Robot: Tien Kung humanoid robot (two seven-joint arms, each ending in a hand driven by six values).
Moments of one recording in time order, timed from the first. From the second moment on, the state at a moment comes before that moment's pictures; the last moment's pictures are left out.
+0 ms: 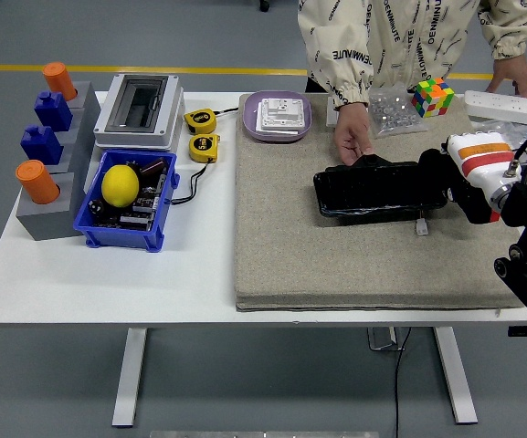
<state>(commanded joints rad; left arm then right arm) -0.07 0.24 -1.36 -0.22 1.15 0.06 0.22 0.63 -0.35 0.85 0.90 -2.26 -0.24 -0.13</state>
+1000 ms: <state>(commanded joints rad) -0.07 0.23 -1.37 -0.22 1.16 0.06 0.22 0.62 -0.36 0.87 0.89 -2.26 -0.24 -0.13</state>
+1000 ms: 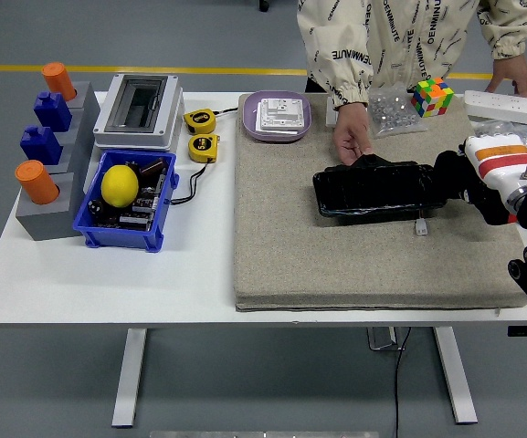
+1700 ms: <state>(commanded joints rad) -0.07 0.23 -1.36 -0.22 1.15 0.06 0.22 0.63 -0.28 0.84 0.88 -2.26 -0.24 -0.13</state>
